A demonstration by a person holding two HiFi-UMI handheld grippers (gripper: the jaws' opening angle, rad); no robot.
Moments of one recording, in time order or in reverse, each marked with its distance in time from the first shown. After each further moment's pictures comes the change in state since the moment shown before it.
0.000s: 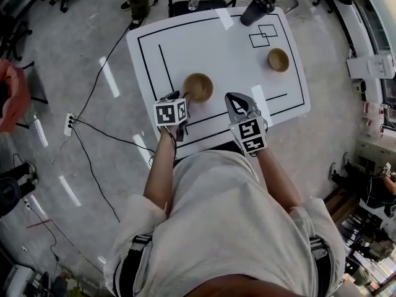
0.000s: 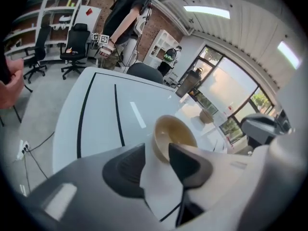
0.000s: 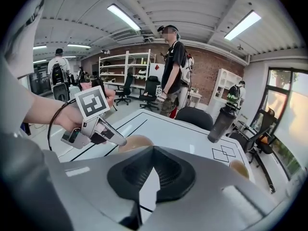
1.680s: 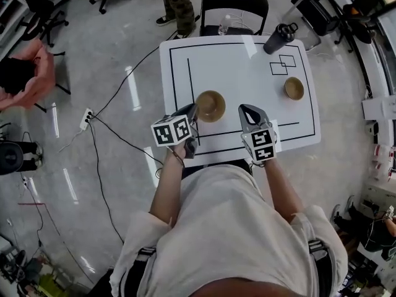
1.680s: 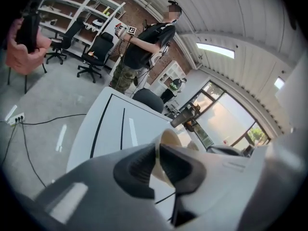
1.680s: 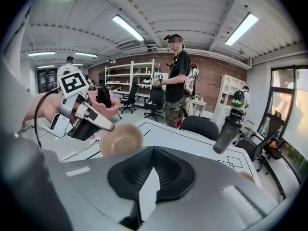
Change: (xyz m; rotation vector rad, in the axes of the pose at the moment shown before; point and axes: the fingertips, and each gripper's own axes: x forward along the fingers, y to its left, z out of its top) left arm -0.097 -0.020 0.030 -0.229 -0.298 -0.064; right arm -0.008 -0.002 0.024 -0.009 -0.106 0.052
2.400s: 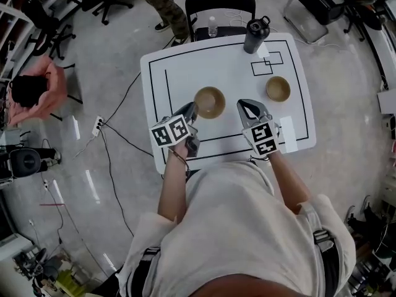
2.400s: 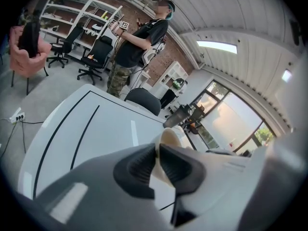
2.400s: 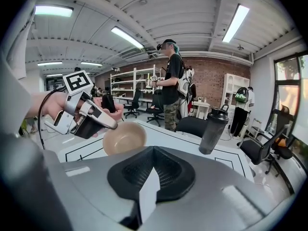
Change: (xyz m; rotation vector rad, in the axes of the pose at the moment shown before) left arm 0.098 -0.109 0.006 -0.008 -0.046 0.061; right arm -0.016 -0.143 -0.036 0.005 -0.079 0.103
